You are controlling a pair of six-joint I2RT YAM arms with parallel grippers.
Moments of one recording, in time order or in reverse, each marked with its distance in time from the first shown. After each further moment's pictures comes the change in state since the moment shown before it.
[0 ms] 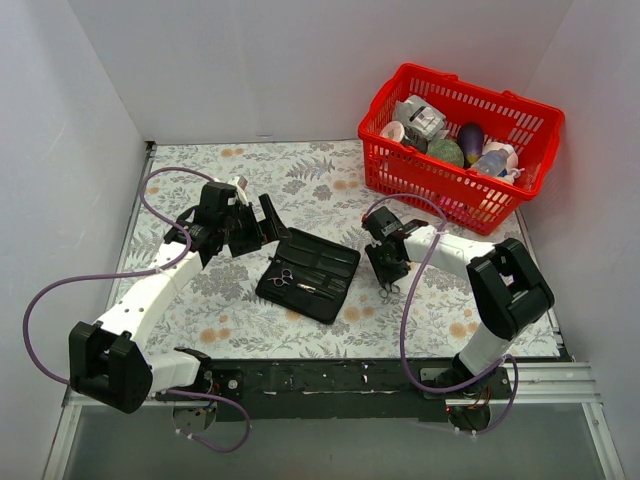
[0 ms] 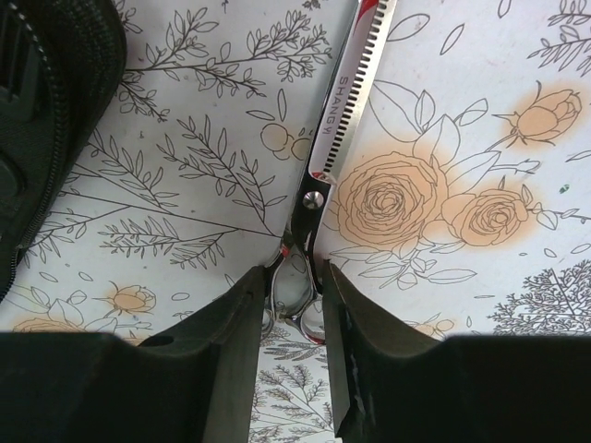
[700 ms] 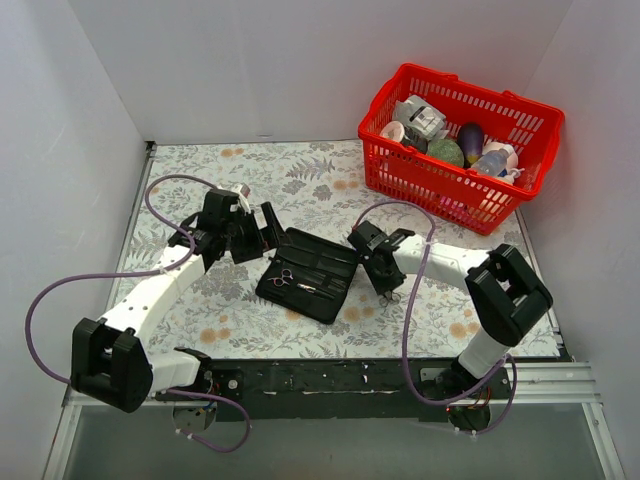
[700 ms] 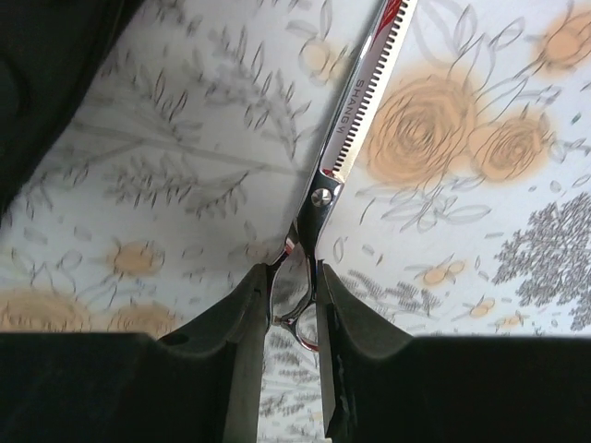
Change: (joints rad) left arm 0.000 0.004 -0.058 0.038 0.026 0.001; right arm 0.135 -0.016 0.002 -0.066 0.174 0.072
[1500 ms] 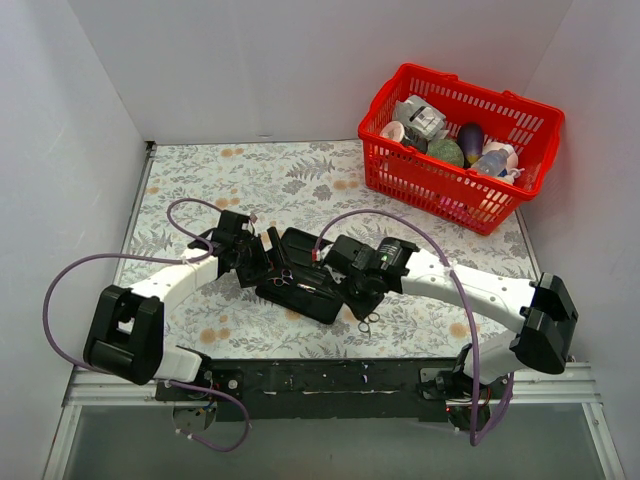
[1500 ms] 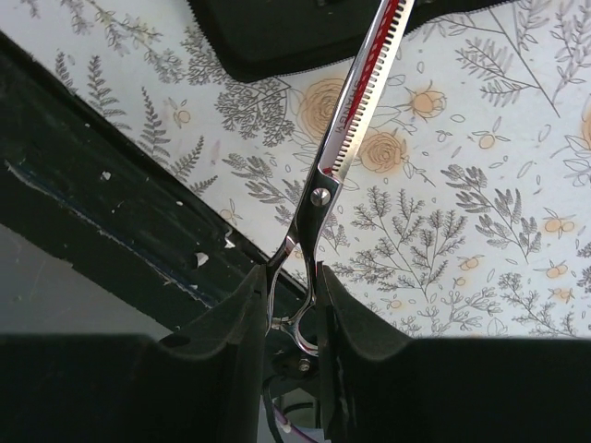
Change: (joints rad) left arm -0.001 0.141 -0.191 0.131 0.059 -0.060; right arm 0.343 -0.207 0.221 -0.359 -0.203 -0.054
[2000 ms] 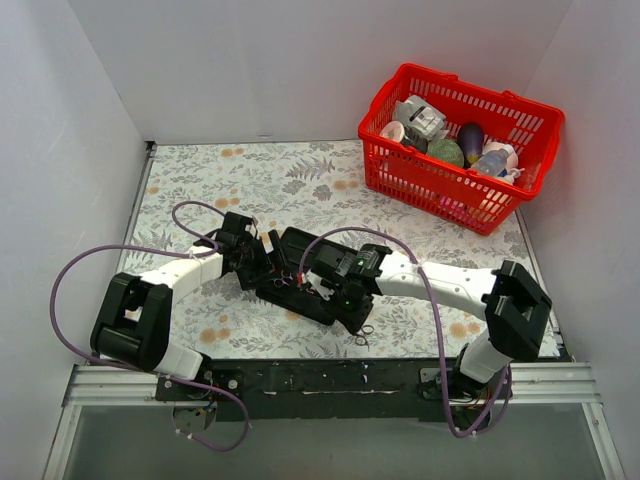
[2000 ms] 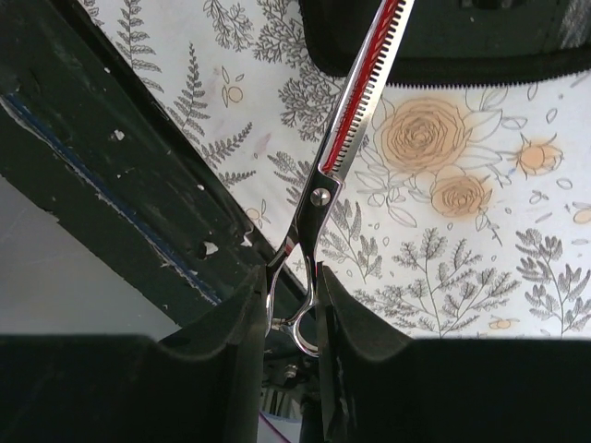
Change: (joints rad) left arm 0.000 0.081 -0.010 0.045 -0.021 -0.018; right arm 0.014 0.123 -0.033 0.042 -0.189 -0.182
